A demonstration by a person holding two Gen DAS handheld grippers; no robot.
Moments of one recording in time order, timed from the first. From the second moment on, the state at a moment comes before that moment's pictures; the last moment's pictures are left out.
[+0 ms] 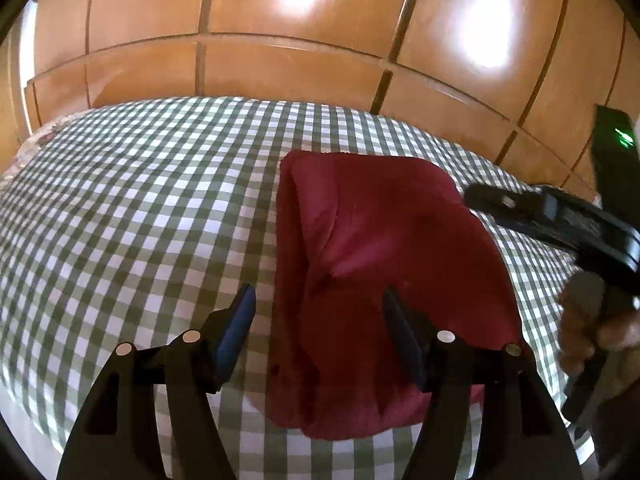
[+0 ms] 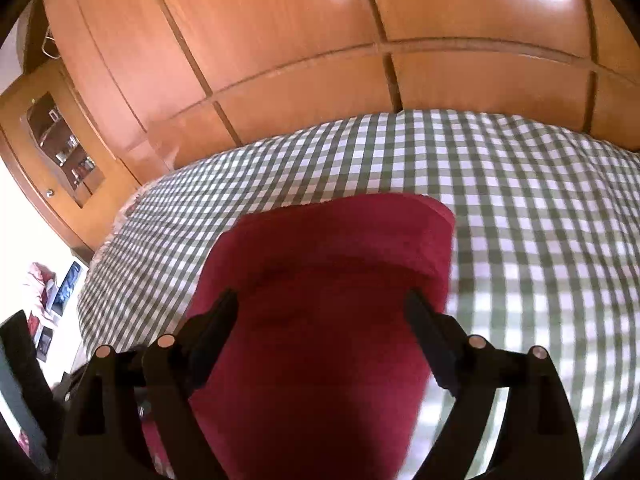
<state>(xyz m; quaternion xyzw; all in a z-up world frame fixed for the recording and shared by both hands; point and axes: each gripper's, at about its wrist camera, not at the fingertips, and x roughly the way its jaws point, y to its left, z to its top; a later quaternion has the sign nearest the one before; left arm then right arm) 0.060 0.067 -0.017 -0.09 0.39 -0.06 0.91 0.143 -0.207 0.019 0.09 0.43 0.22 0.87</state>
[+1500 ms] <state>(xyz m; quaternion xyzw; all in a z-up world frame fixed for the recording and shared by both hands) 0.057 0.109 -0.042 -0.22 0.43 -0.15 0.86 0.119 -0.288 -0.023 0.27 0.47 0.21 0.81</state>
